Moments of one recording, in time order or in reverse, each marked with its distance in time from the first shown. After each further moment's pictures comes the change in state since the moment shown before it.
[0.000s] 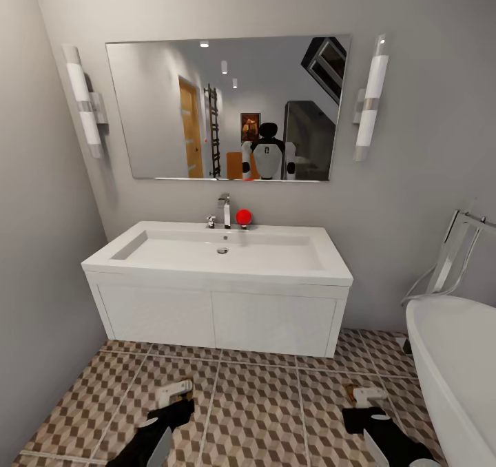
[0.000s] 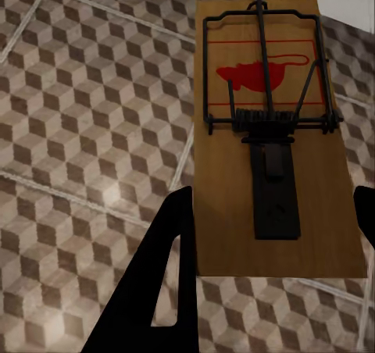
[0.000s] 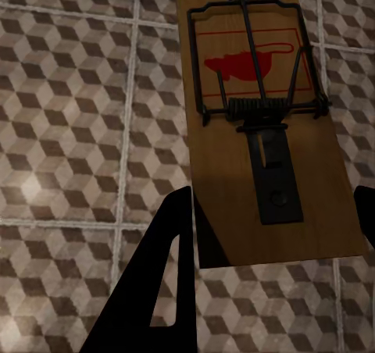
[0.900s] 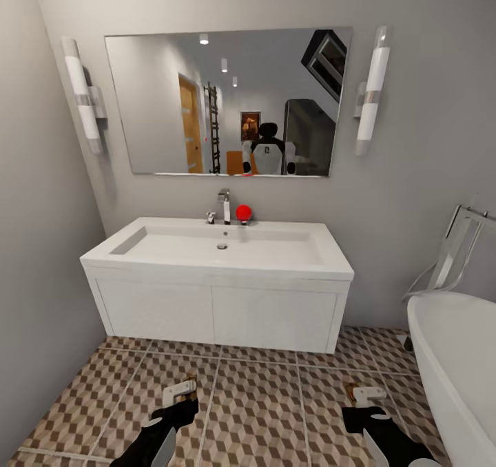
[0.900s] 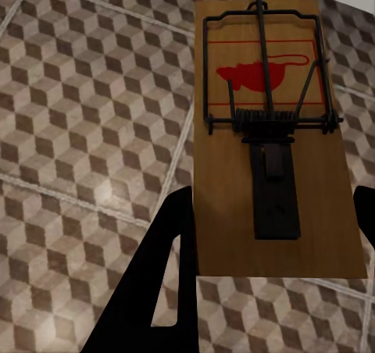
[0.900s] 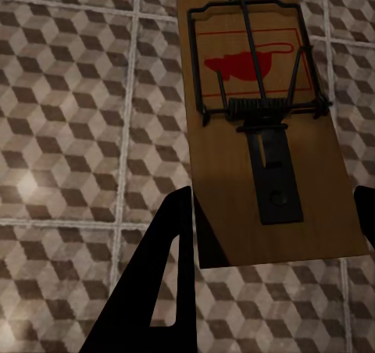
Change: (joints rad) left arm 0.000 -0.017 0.000 -0.001 -0.021 0.000 -0.001; right arm 0.000 0.001 0.001 -0.003 0.000 0.003 0.000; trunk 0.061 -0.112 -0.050
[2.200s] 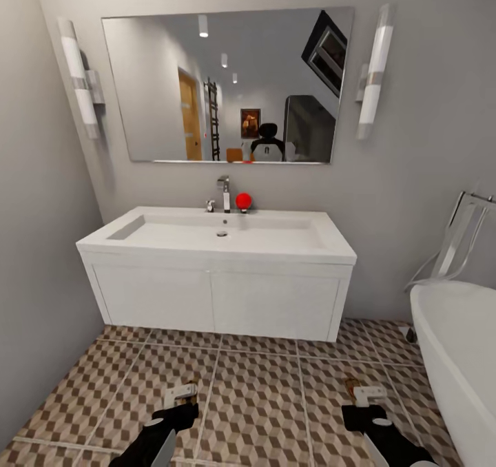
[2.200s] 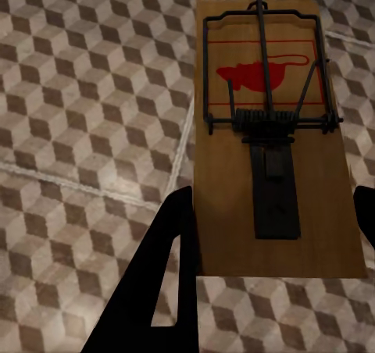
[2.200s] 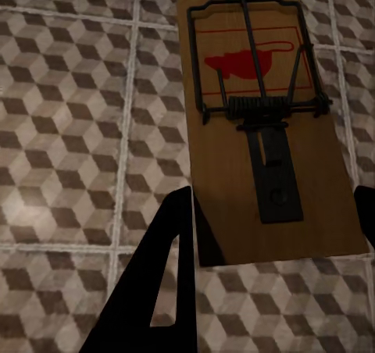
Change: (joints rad) left arm 0.000 0.014 -0.058 0.009 -0.004 0.034 0.006; right arm 0.000 -0.001 0.000 0.031 -0.009 -0.113 -0.009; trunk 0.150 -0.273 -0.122
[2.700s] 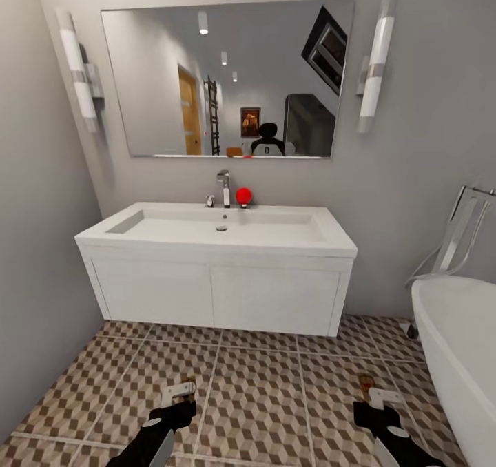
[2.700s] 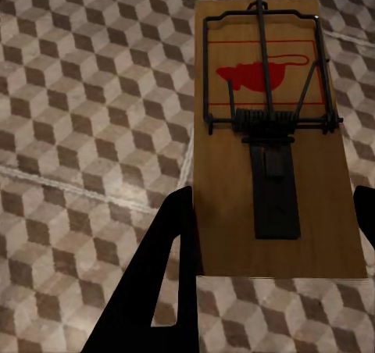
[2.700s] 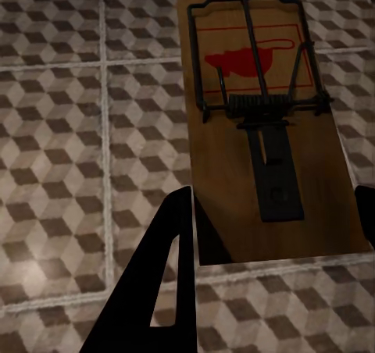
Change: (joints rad) left arm 0.000 0.008 -0.001 0.001 -0.001 -0.029 0.005; right arm 0.000 -0.029 -0.124 0.049 -0.047 -0.160 0.002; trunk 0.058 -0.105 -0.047
